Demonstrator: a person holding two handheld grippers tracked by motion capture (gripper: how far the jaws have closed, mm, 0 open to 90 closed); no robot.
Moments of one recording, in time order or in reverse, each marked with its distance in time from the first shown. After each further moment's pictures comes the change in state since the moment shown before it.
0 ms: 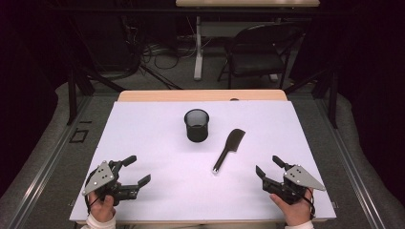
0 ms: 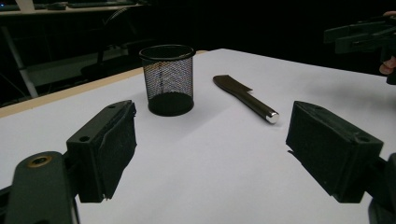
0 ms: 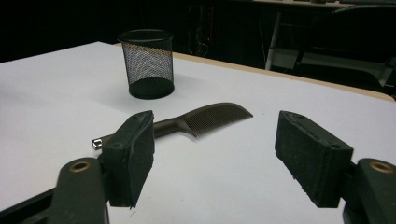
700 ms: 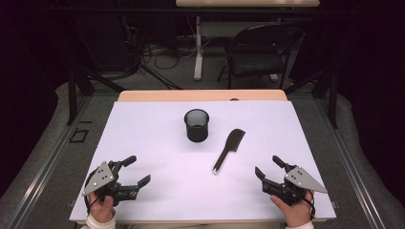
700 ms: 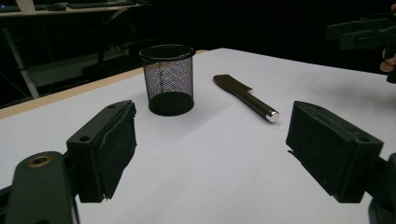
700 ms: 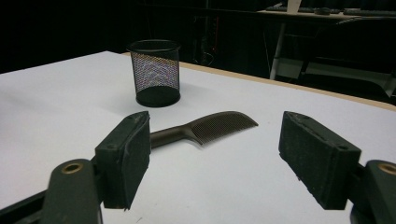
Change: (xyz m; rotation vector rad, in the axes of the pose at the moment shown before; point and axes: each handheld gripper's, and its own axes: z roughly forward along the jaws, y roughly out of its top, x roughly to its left) left arm 0.000 0.000 -0.001 -0.001 -0.001 0.007; right arm 0.002 -0.001 -0.003 -0.043 0.023 -0.002
